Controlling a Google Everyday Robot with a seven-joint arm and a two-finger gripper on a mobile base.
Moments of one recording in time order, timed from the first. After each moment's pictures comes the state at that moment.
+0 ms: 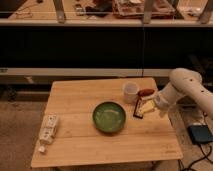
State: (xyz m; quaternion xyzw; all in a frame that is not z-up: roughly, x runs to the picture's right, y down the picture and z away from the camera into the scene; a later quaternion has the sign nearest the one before) arm 0.241 0.132 0.742 -0.11 -0.39 -0.64 0.65
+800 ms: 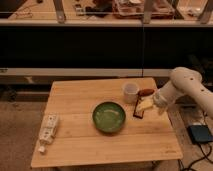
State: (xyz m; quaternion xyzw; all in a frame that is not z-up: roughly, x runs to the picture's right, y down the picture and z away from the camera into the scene) arm 0.226 0.106 0.755 -0.07 -0.38 -0.62 0.68
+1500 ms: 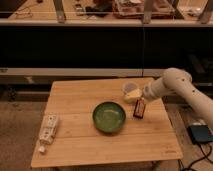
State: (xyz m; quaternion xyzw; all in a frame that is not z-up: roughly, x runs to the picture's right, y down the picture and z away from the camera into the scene) arm 0.174 0.064 0.791 0.04 -0.33 -0.63 0.70
